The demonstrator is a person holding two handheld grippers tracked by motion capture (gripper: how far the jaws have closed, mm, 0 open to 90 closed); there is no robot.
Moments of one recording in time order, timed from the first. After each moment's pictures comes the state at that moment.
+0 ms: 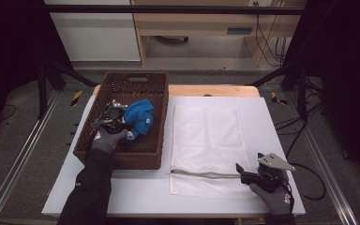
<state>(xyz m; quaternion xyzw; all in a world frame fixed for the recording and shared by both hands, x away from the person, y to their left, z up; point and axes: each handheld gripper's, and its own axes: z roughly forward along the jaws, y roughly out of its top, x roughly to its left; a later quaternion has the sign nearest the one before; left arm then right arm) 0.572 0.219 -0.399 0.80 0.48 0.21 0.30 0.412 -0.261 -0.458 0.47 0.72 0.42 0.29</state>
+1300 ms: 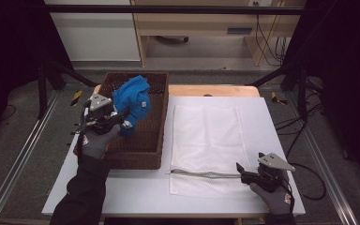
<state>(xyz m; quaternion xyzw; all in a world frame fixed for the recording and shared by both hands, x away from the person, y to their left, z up) 0.517 0.226 -0.333 0.72 0.45 0.29 0.45 0.413 -0.262 -0.460 0.47 0.72 0.41 0.30</state>
